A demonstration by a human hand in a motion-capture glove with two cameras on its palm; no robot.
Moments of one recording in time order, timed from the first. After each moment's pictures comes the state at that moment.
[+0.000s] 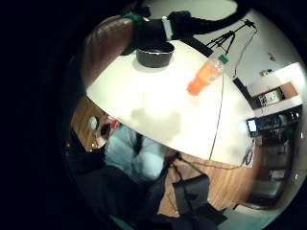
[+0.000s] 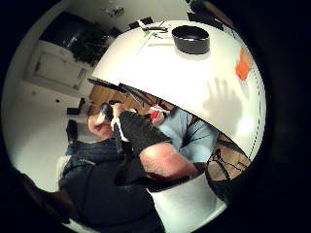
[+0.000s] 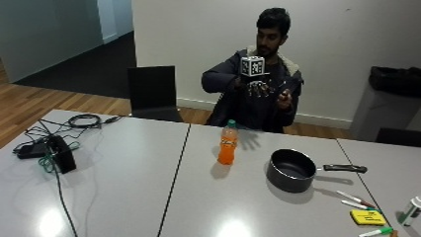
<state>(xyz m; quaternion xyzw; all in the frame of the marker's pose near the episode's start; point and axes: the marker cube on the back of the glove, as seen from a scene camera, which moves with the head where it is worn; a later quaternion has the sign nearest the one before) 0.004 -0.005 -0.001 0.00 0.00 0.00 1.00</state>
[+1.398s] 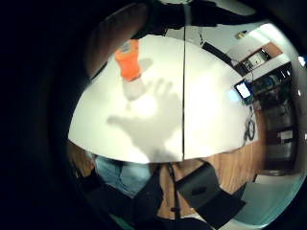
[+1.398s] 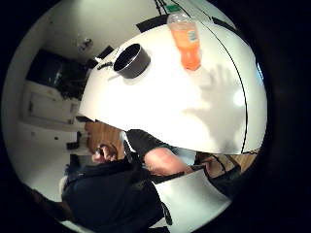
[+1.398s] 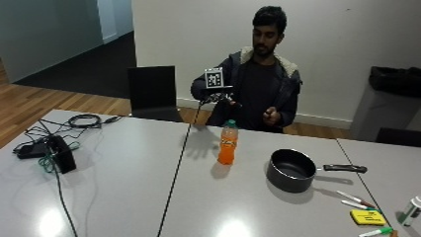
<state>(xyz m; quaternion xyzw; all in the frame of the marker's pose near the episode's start) 0.222 -0.010 0.029 0.07 -0.01 0.20 0.98</state>
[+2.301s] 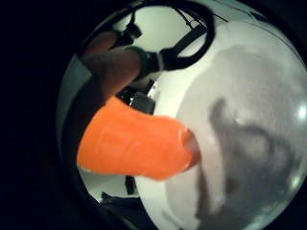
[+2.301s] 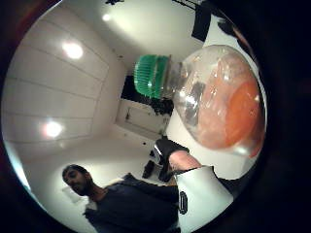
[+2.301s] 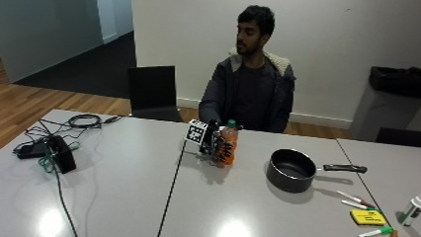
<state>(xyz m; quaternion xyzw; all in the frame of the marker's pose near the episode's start) 0.303 -0.182 0.163 0.26 -0.51 0.10 0.81</state>
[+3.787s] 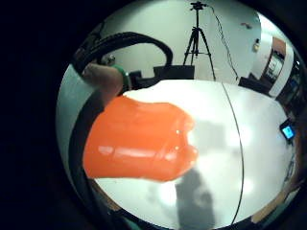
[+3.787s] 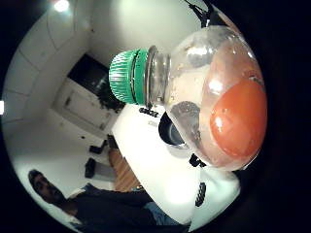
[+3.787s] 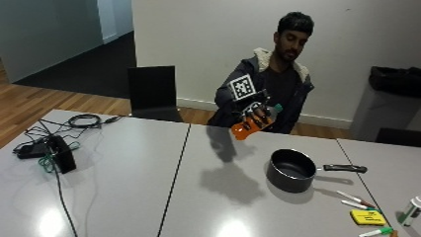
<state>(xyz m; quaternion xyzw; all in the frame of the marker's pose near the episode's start) 0.175 -0.268 0.011 0.18 -0.14 0.24 0.94</state>
